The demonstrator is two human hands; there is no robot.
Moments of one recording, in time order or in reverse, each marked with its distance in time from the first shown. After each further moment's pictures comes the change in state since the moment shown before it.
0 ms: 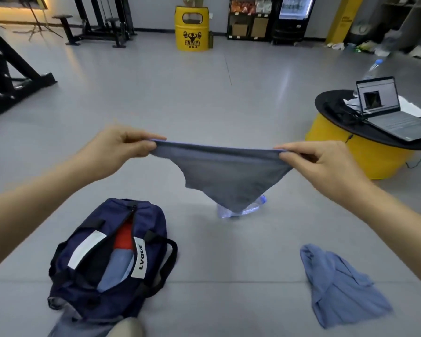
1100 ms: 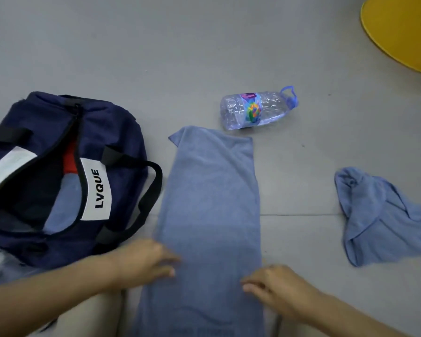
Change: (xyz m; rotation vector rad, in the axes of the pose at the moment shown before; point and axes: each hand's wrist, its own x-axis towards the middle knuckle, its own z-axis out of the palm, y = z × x) left_hand -0.137 -0.298 0.275 0.455 -1.059 -0.115; right_hand -0.265 0.185 0.299 -0.307 -1.118 -0.169
